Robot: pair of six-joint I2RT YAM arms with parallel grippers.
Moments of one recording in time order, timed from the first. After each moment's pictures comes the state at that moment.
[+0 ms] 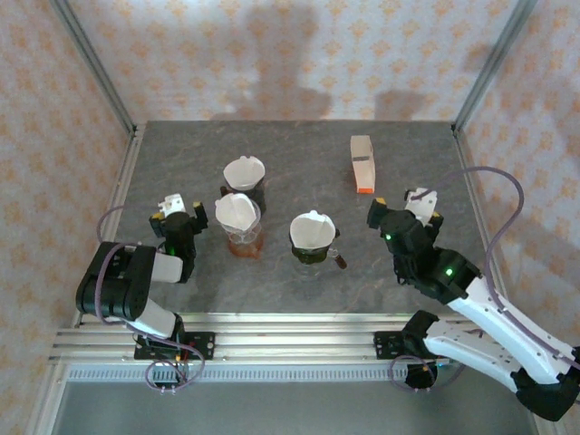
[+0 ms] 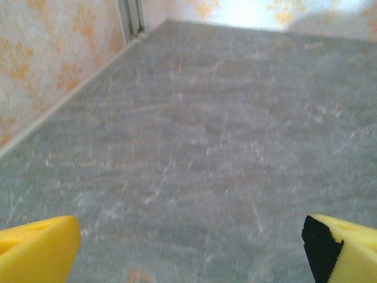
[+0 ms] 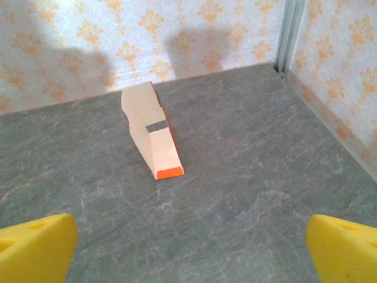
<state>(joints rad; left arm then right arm) -0.03 1.53 0.29 0.89 -0.44 -0.14 0.77 0.74 0.85 -0.67 0.86 0.55</state>
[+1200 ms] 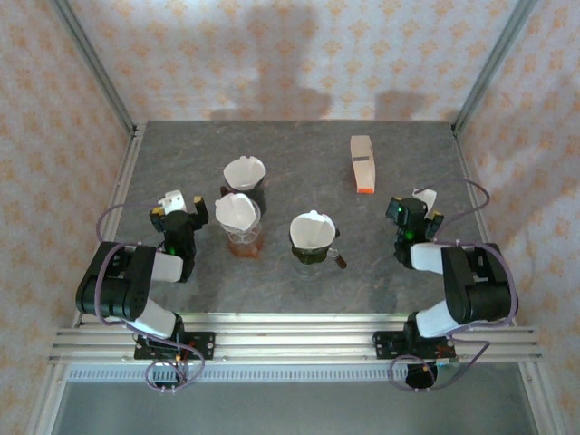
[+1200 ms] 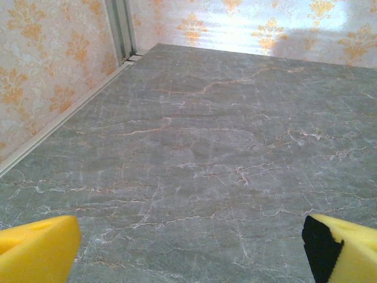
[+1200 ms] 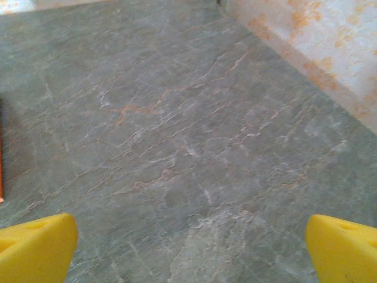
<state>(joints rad) -0.04 1.53 0.29 0.94 -0.42 -0.12 0.08 1.49 0.43 0.55 0.47 0.22</state>
